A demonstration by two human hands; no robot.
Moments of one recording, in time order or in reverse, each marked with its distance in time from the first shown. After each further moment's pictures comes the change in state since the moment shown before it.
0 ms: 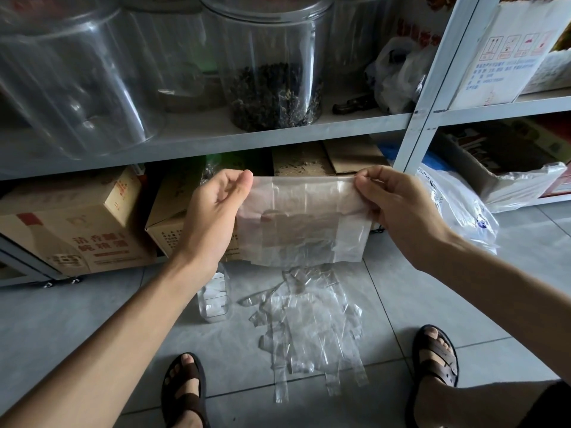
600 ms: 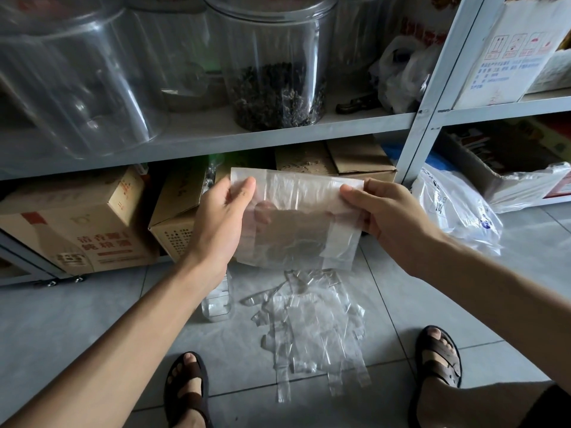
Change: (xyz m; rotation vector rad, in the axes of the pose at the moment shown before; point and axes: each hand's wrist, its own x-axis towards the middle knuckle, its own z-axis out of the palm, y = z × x) left_hand -0.010 0.011 0.009 -0.098 0.019 -0.102; right_hand 0.001 0.010 0.012 0.153 -0.054 0.174
